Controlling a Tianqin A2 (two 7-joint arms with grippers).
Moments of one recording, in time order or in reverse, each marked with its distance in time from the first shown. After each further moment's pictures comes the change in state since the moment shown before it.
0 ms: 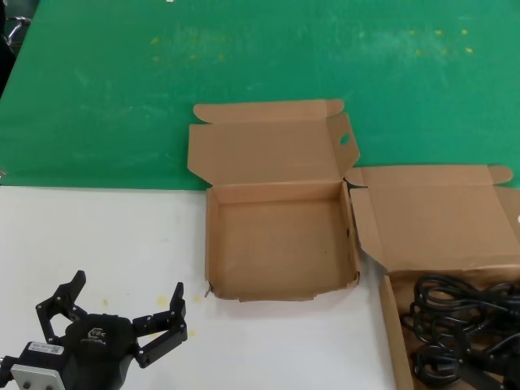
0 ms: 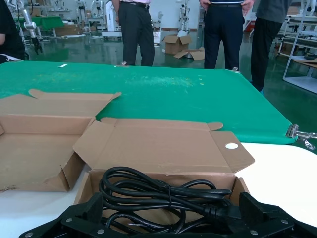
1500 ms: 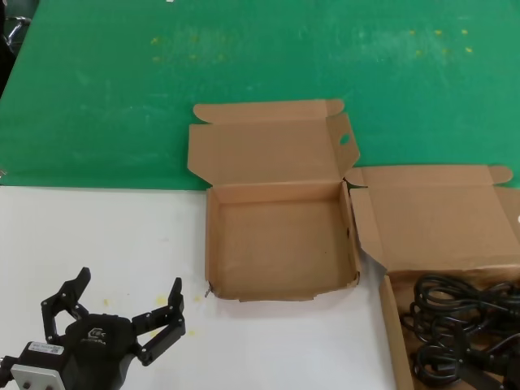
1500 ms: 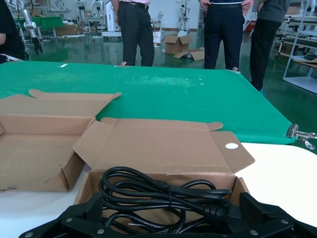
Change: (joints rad) left arm 0.000 0.000 0.000 0.000 0.000 0.000 0.000; right arm 0.000 0.000 0.000 0.000 0.000 0.000 0.000
